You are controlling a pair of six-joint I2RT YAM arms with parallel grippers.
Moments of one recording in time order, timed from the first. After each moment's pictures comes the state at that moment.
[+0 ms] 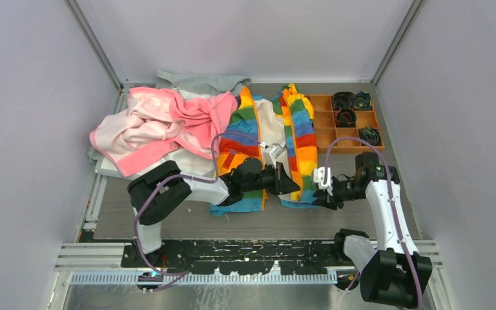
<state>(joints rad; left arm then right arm) -1.03 1.88 0.91 0.76 0.27 -0.86 -0.17 0.96 0.71 -1.29 -0.91 -1.67</state>
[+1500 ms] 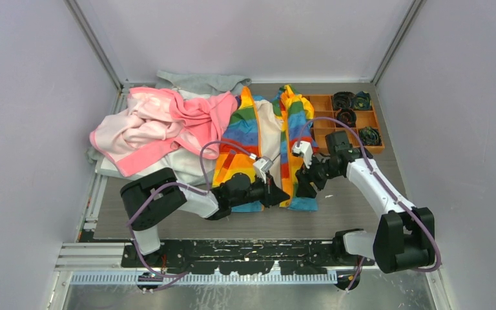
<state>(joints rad) -1.09 1.80 0.68 0.95 0.16 -0.68 0.15 1.23 0.82 -0.83 -0.69 -0.73</state>
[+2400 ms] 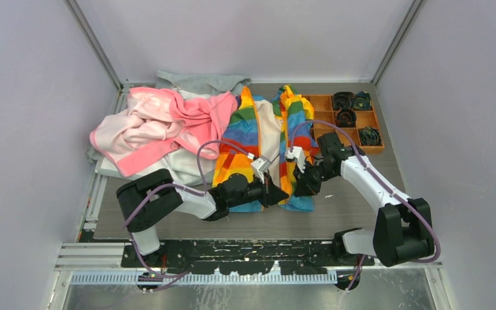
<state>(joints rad) -1.09 1.77 0.66 0.97 0.15 -0.66 0.22 1.29 0.82 -0.87 -0.73 -0.79</state>
